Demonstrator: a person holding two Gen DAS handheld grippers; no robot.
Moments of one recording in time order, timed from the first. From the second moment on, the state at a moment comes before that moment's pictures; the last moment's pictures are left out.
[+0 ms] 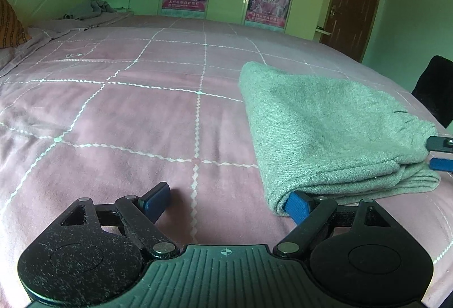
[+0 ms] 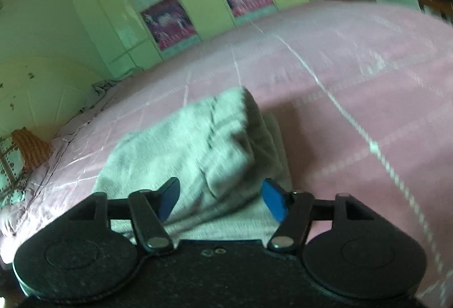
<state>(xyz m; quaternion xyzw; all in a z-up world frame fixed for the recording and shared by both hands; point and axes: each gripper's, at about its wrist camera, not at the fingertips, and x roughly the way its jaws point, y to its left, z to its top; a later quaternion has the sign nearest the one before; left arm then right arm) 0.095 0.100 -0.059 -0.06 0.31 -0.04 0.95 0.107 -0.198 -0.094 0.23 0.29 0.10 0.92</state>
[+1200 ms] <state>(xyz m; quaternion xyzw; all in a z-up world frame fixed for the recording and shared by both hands) 0.098 0.097 -0.064 -0.08 0.30 -0.04 0.95 0.137 -0.201 -0.127 0.32 0.33 0.13 0.88</state>
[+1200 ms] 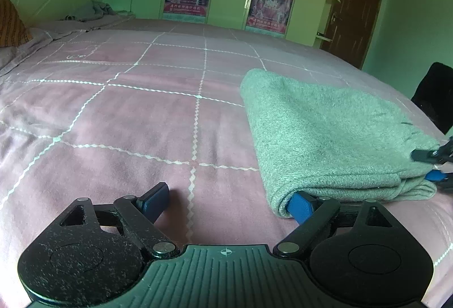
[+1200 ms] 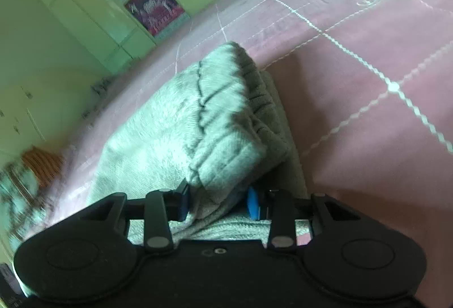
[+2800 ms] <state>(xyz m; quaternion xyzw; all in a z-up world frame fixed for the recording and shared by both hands) 0.095 0.088 -0.067 -0.06 0.31 -0.03 0.95 0.122 -0.186 -0.103 0.18 0.30 0.08 0.93</state>
